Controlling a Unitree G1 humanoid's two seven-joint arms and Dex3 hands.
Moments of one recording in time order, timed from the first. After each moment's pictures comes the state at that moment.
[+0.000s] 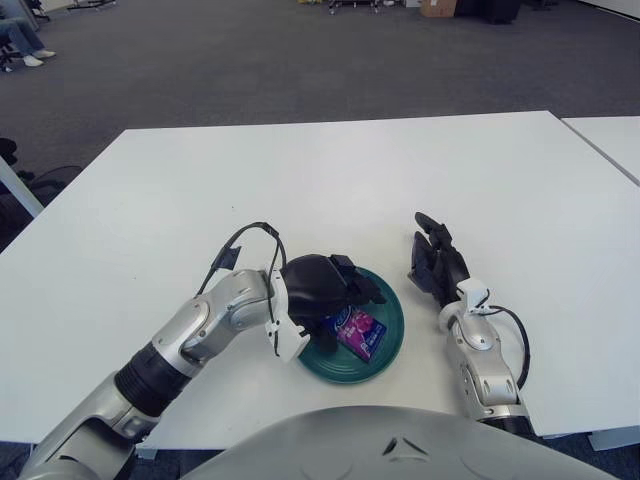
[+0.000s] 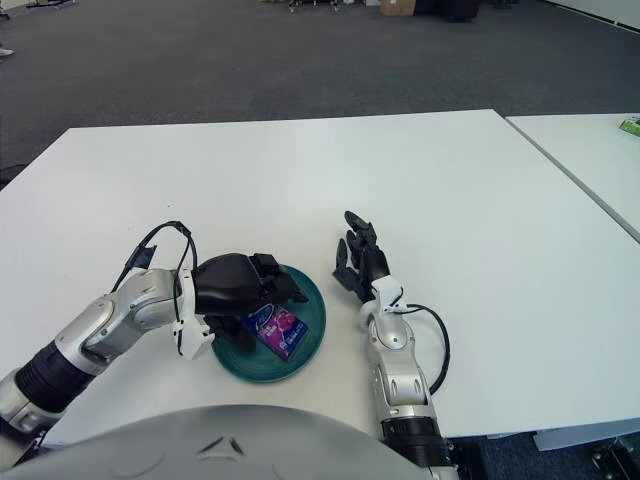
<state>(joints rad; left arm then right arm) -0.14 0.56 -0.53 -0.28 0.66 -0.44 -0.60 0.19 0.01 0.08 -0.04 -0.03 0.02 0.01</state>
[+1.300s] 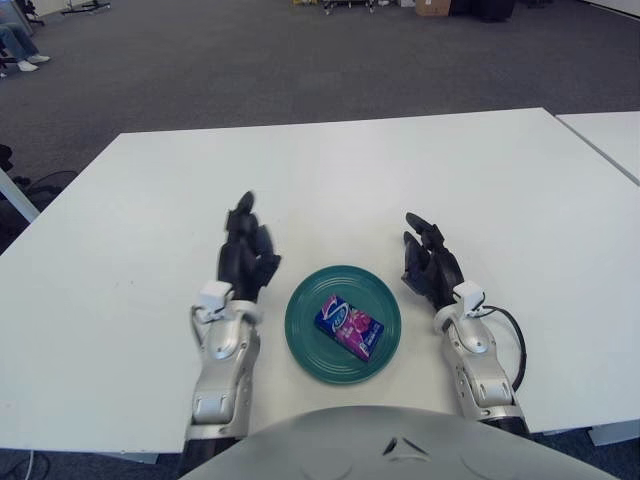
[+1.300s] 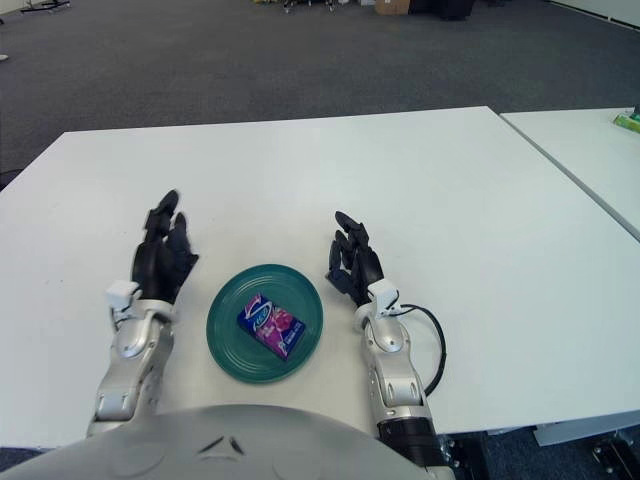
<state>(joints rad) 0.34 -0.12 -0.01 -0.30 -0.17 -0.01 0.13 0.20 0.01 0.08 0.01 0.01 -0.07 0.06</state>
